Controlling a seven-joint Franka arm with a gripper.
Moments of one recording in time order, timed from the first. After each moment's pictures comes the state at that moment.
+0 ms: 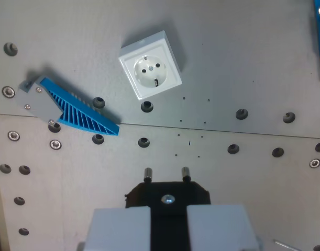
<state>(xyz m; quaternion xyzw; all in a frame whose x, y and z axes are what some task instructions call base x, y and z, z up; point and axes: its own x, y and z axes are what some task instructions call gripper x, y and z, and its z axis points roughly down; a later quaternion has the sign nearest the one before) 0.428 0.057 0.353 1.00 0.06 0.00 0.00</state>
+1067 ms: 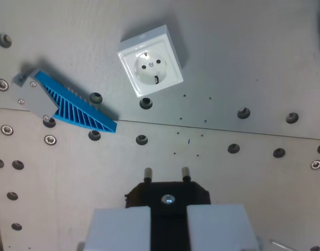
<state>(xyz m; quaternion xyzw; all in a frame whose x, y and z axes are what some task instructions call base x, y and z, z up) 0.429 0.058 0.332 1.00 0.08 -0.02 0.00</state>
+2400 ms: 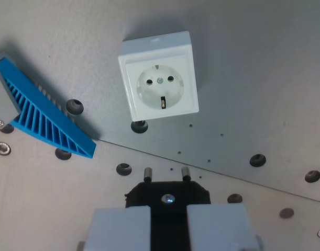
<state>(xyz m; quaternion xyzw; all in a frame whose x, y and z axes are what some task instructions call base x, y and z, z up) 0.411 0.066 0.229 0.98 0.18 -0.01 0.00</state>
